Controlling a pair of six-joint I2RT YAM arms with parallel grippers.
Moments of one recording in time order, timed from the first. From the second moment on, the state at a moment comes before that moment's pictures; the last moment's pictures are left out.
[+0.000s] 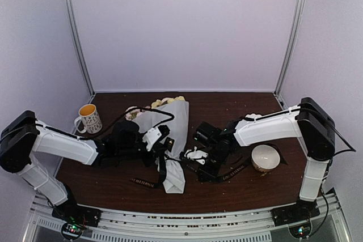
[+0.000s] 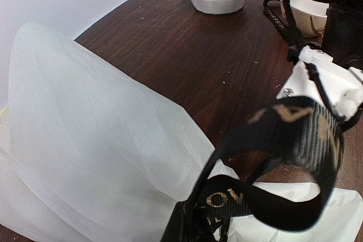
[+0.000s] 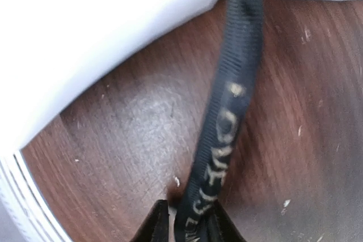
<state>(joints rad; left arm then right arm) -0.88 1.51 0.62 0.39 0.07 0.20 0.96 1.89 1.20 -0.62 -0.26 -0.14</state>
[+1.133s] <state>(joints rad) -0.91 1.47 0.58 0.40 0.04 0.22 0.84 2.15 1.85 -0.46 -0.44 0.35</state>
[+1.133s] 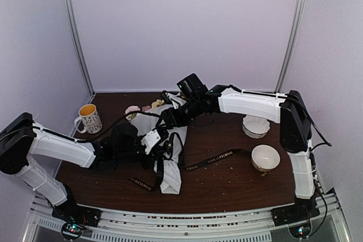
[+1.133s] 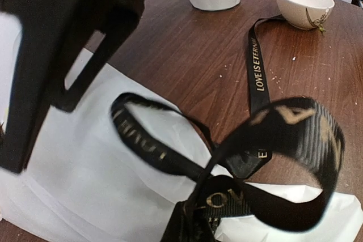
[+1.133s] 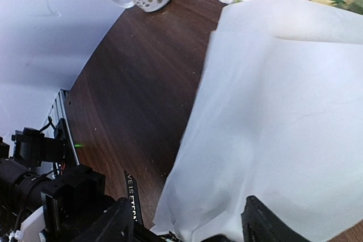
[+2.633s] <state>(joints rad) -0.91 1.47 0.58 0.39 0.04 0.24 0.54 1.99 1.40 -1.02 0.07 -0.11</state>
